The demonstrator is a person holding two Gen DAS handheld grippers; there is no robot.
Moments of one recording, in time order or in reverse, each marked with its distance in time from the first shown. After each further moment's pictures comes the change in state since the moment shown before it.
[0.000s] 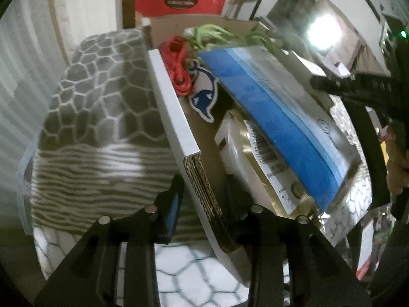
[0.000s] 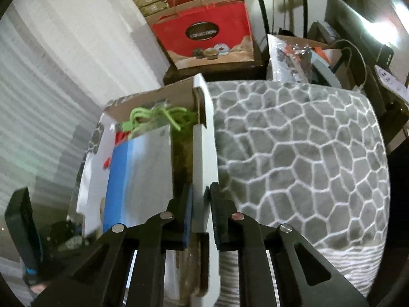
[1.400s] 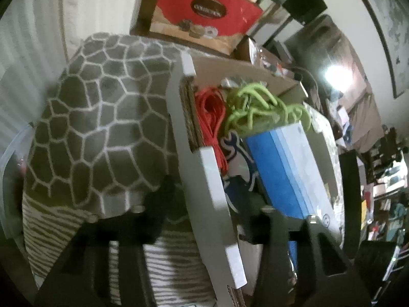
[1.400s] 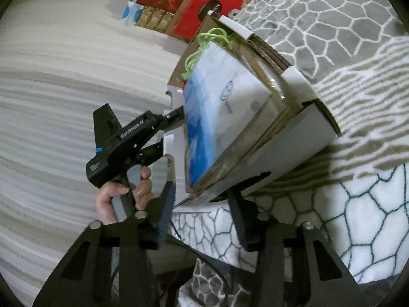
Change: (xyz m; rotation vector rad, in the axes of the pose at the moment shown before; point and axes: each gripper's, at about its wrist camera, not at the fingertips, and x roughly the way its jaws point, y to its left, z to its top) left arm 0.026 0.058 0.072 -0.213 0.011 -0.130; right arm -0.014 0.001 -0.130 0.448 -0.025 0.560
